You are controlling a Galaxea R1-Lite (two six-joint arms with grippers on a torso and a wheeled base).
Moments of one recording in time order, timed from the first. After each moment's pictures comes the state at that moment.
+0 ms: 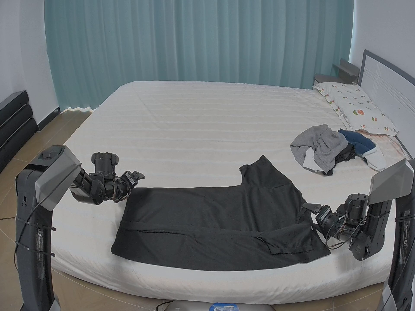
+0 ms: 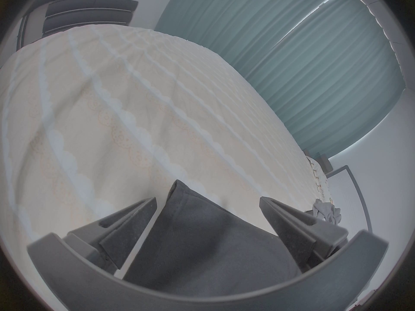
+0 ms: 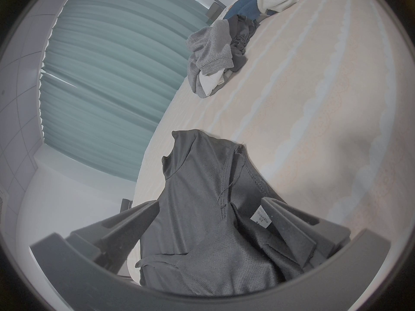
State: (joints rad) left arm -0.03 2.53 -1.40 -0.50 -0.15 -0.73; right arm 0.05 2.40 -0.39 -1.55 0.24 0.95
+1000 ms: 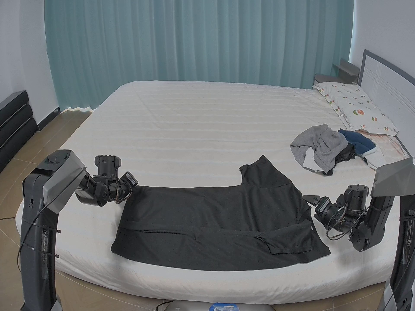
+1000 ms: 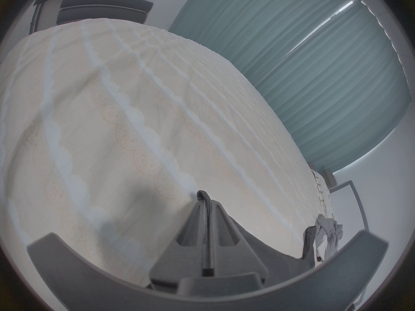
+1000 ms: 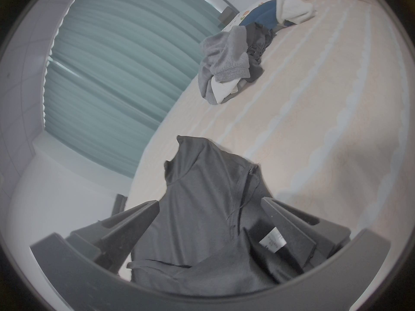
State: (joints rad) left arm -0.03 2.58 -1.45 -0.51 -0.08 -0.83; right arm 0.05 2.35 -0.54 -1.35 0.21 0.83
